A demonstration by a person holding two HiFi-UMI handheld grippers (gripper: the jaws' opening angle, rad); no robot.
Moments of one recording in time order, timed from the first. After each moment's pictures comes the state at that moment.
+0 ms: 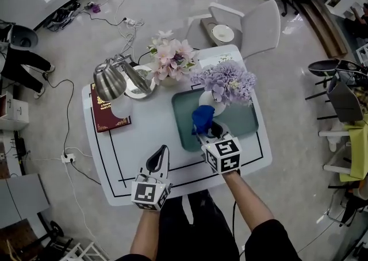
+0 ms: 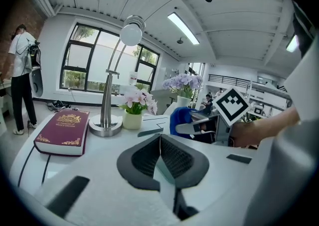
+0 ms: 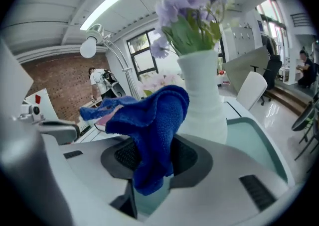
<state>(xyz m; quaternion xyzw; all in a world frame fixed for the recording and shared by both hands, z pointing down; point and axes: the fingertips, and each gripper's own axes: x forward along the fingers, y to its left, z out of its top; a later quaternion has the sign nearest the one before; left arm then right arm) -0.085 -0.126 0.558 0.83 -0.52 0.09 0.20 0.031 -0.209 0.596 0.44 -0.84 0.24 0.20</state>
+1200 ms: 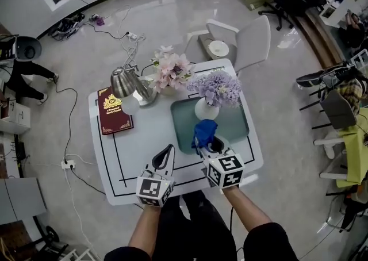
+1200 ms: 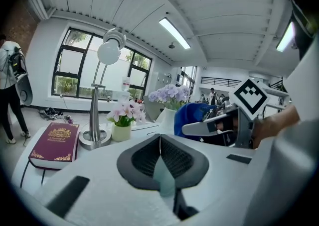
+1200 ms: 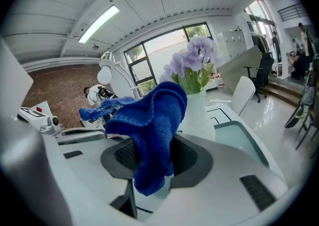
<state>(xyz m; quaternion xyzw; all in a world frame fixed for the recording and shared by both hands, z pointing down) -0.059 -0.119 0.512 0.85 -0.50 0.07 0.17 0.041 -0.158 0.523 0.46 -0.84 0.26 0.15</state>
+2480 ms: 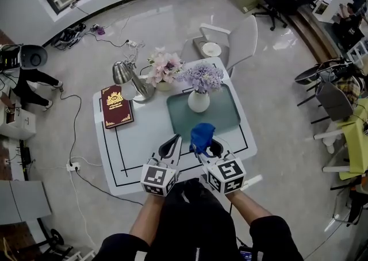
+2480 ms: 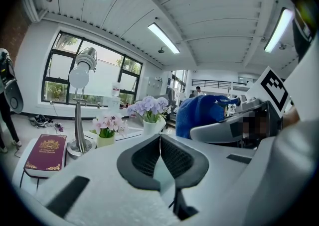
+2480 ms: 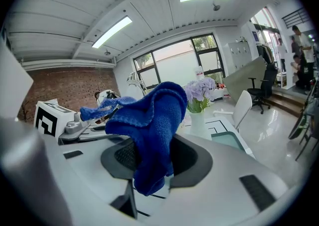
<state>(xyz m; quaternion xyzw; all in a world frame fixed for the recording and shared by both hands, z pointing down) -0.004 -0.087 0.453 0.88 -0.46 0.06 0.13 0.058 -0.078 0.445 0.45 -0.86 0.20 0.12</state>
